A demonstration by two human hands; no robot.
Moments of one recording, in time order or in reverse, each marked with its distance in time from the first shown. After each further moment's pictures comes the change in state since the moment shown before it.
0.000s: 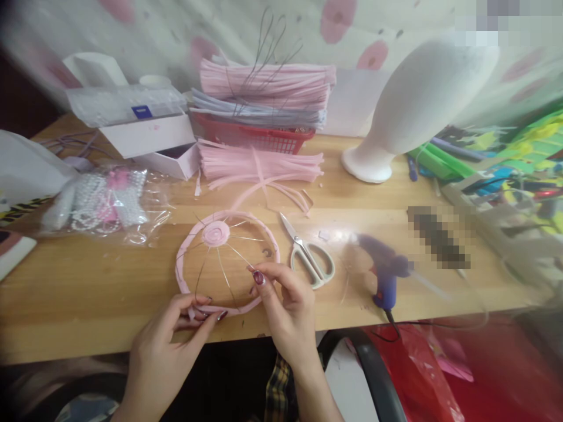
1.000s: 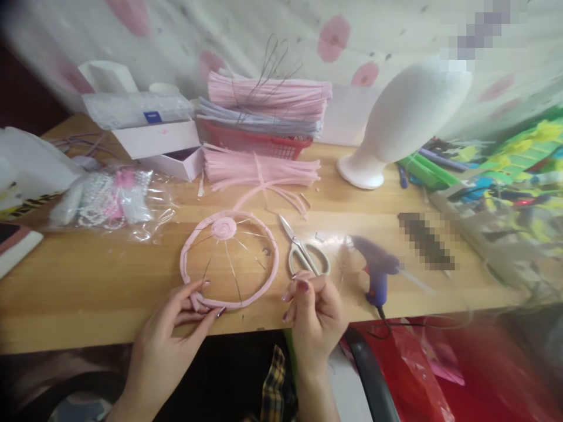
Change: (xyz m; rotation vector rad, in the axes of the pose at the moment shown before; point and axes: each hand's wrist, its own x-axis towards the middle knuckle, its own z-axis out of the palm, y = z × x) left_hand -0.007 -0.004 0.001 -0.097 0.017 -0.029; right_hand -0.011 -0.003 -0.010 -0.040 0.389 -0.225
